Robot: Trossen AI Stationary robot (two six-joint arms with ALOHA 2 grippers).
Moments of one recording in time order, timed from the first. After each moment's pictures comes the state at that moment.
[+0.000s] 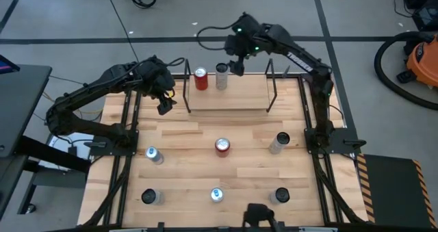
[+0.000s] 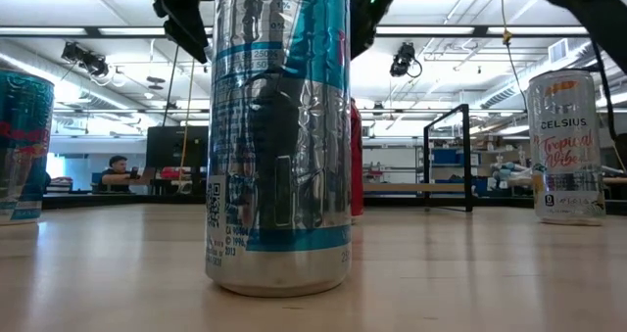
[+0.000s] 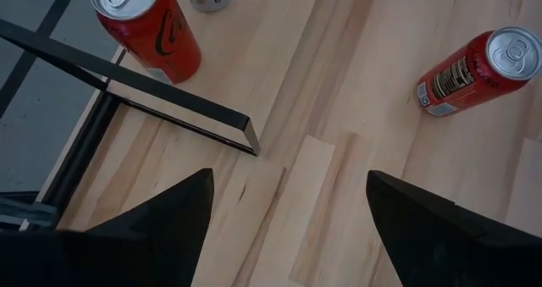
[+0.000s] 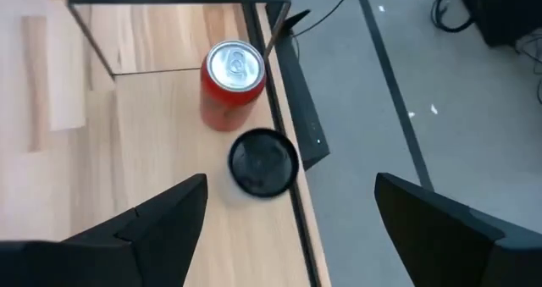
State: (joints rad) left arm 0.48 1.20 1.33 -1.10 0.03 0.09; right arm -0.56 1.97 2.33 -1.20 -0.04 -0.41
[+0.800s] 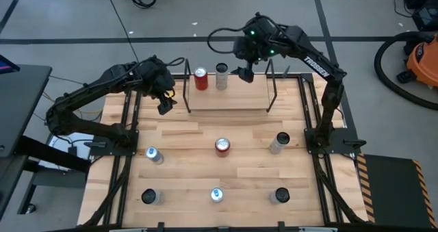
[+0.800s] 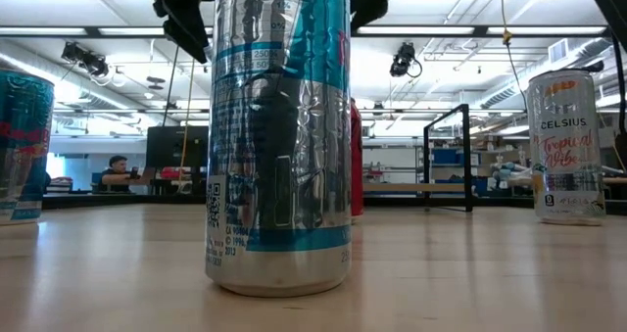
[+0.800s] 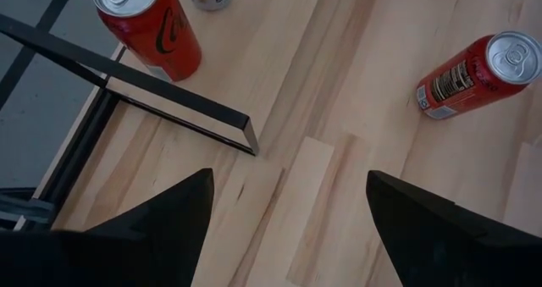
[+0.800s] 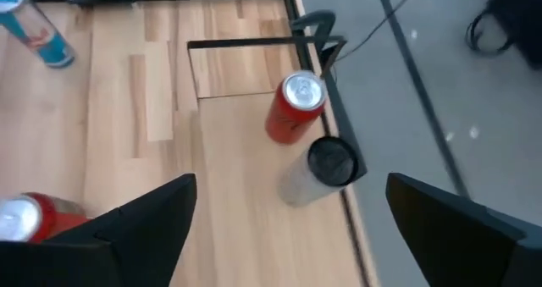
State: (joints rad) left arm 0.48 1.20 1.33 -1.10 0.03 0.07; right arm -0.47 1.84 2.33 -1.30 -0.11 -0.29
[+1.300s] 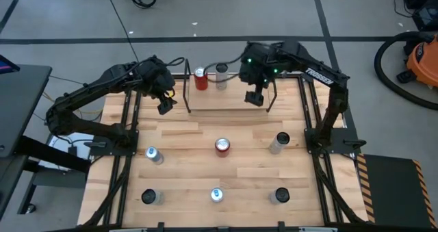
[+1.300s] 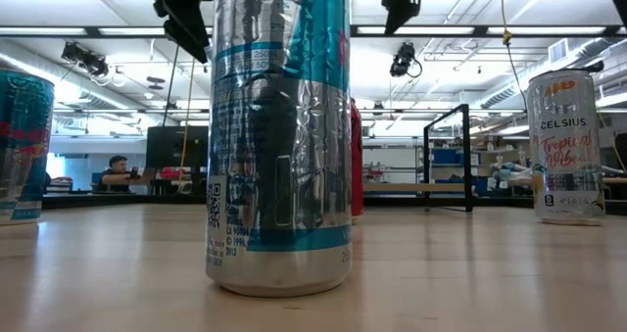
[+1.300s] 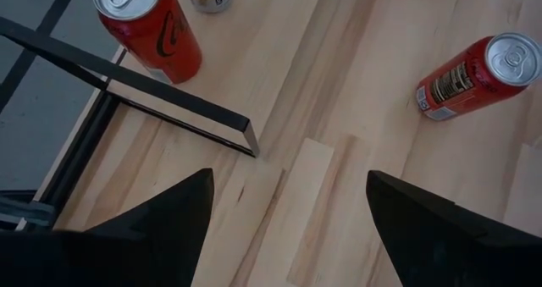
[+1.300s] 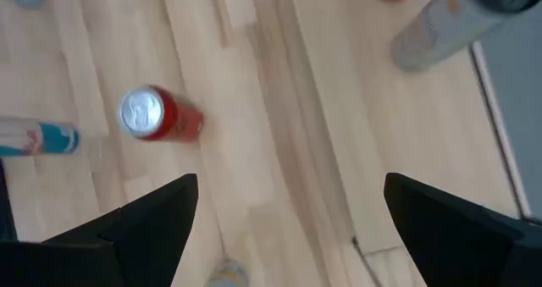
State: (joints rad) left arm 0.48 1.20 1.33 -1.10 0.03 0.07; right arm -0.31 1.77 2.18 -1.57 -0.13 -0.01
